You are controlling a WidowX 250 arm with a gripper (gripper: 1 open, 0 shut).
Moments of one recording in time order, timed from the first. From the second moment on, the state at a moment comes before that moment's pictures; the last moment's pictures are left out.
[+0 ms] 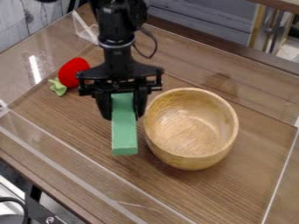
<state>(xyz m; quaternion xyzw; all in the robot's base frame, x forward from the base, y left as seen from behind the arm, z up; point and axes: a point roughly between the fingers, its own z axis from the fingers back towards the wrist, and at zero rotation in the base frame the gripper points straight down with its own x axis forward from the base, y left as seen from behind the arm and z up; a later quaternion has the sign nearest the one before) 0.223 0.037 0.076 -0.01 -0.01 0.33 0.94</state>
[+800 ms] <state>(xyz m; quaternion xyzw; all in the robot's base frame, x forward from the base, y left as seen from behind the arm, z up) 0.222 0.027 0.078 0.00 0.02 0.40 0.92</state>
